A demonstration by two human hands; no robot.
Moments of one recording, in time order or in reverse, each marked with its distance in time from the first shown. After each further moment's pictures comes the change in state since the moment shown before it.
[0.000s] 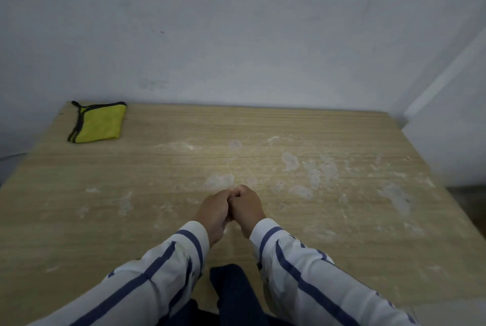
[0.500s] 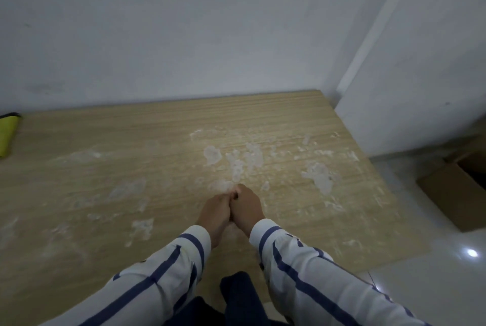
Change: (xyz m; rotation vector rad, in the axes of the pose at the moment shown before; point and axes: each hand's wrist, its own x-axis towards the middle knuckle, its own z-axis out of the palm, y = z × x) left_hand 0.002 -0.044 0.194 0.371 -0.159 0.076; right_hand 0.031 0.085 -0.184 -0.319 0.083 -0.069
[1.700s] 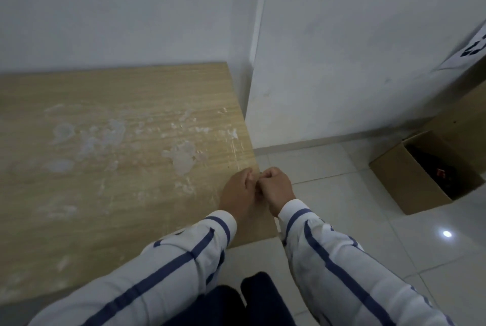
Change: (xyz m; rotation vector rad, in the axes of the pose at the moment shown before) left_hand -0.007 0.036 0.412 0.517 0.034 0.358; right_hand 0.013 0.299 -0.316 0.329 0.167 0.229
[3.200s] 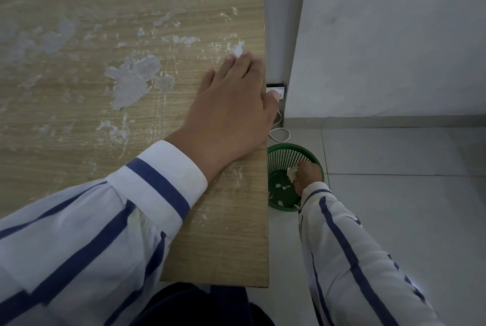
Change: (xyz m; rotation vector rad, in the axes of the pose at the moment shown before) left_hand 0.103 -0.020 0.042 0.726 0.296 0.129; right_hand 0.265 0.217 0.078 -0.580 -0.207 -0.130
